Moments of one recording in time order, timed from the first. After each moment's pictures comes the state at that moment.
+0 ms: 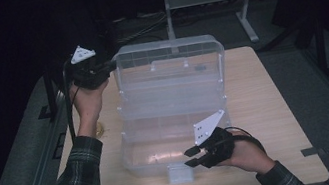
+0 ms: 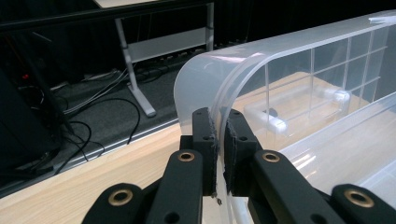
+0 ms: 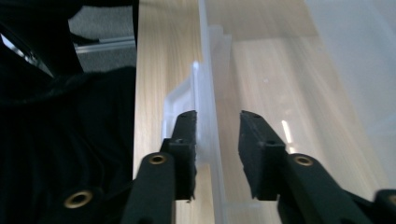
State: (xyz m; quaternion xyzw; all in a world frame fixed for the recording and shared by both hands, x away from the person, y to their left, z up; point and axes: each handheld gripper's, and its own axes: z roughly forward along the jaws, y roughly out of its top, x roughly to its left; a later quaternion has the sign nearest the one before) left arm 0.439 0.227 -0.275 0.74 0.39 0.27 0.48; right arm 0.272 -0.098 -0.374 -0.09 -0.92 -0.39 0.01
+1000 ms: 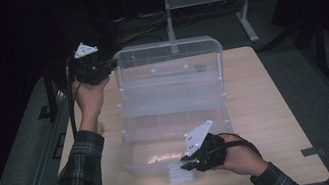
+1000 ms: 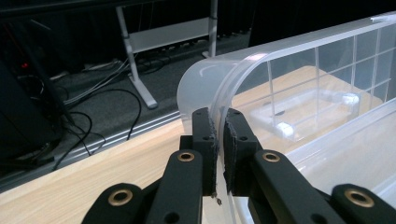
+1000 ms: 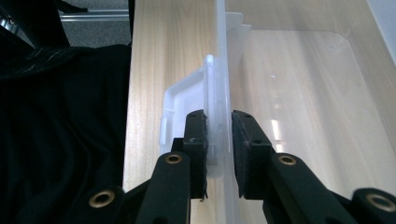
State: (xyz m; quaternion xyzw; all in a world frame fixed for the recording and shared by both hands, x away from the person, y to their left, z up) left arm 0.458 0.225 -0.279 0.75 0.40 0.26 0.46; right arm 0.264 -0.077 -0.381 -0.04 -0.93 -0.35 -0.03
